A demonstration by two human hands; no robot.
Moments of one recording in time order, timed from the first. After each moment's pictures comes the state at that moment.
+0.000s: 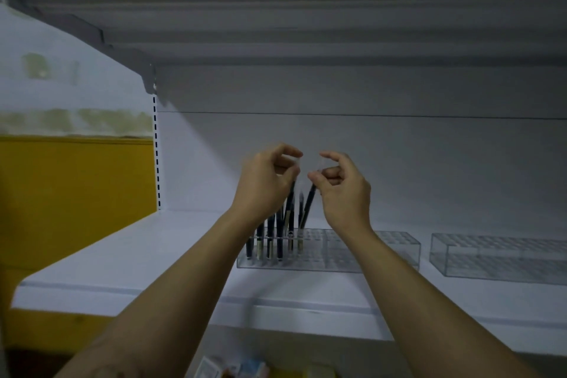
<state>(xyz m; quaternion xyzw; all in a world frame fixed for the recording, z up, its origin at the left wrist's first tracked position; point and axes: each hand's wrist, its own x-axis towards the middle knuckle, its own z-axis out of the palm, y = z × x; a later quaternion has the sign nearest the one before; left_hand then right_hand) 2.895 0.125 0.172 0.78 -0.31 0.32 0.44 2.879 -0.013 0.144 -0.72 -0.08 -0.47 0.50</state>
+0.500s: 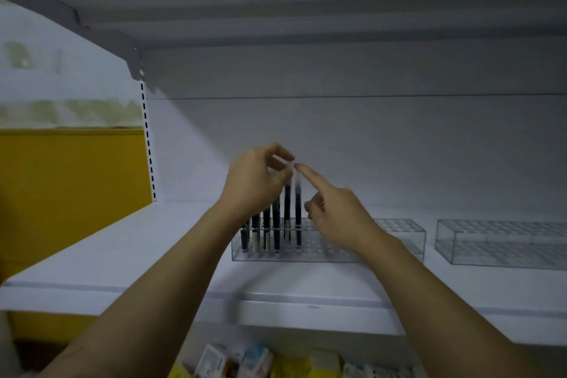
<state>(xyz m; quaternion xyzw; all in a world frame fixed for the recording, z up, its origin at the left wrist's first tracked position) 2.906 0.127 0.163 0.83 -0.28 0.28 0.39 2.875 -0.029 0.120 -0.92 -0.11 -0.25 0.27</state>
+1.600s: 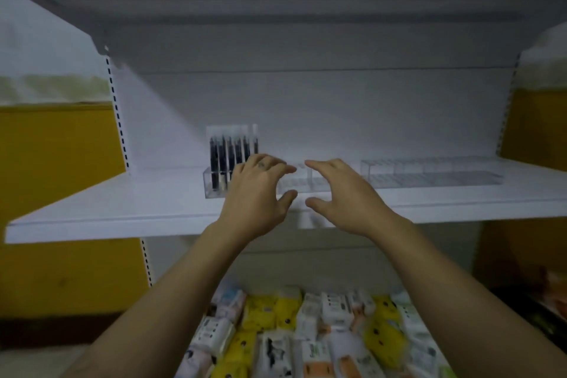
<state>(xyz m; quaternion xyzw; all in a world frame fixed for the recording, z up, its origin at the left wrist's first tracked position) 2.787 0.108 0.078 0.84 -0.36 0.36 0.18 2.714 -0.057 0.083 -0.95 -0.03 -0.27 0.16</state>
